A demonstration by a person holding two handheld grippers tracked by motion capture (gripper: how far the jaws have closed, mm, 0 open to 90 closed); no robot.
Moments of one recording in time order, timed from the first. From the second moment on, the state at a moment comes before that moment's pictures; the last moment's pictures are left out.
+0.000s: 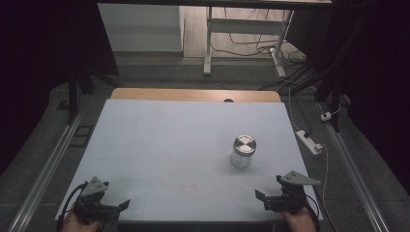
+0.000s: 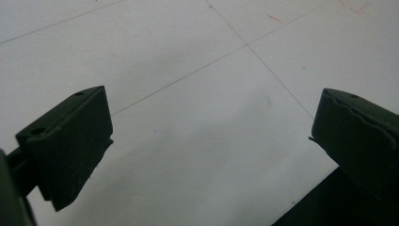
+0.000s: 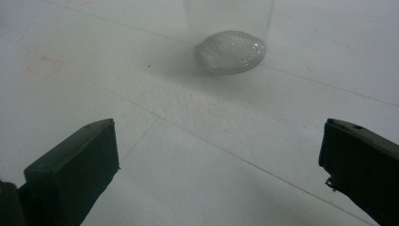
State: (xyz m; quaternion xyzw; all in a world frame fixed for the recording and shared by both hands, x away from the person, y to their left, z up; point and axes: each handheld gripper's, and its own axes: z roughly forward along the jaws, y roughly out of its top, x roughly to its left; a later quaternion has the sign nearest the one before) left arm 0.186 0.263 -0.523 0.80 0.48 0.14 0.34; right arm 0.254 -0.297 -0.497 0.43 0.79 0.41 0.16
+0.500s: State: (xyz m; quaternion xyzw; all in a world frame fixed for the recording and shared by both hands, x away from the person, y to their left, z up) left arm 0.186 0.263 -0.524 0.80 0.47 0.14 0.34; right arm 0.255 -0.292 -0.498 0.40 0.81 0.40 0.15
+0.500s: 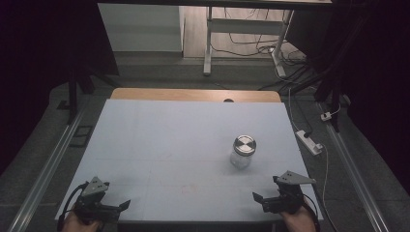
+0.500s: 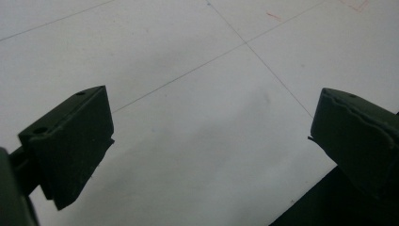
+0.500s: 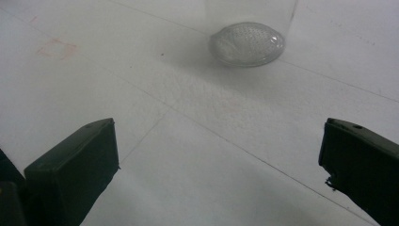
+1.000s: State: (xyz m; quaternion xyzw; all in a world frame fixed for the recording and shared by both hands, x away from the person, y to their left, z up) left arm 0.186 0.260 -0.524 0.81 0.47 0.14 0.33; right arm 0.255 -0.288 -0.495 0.40 0.81 0.41 0.15
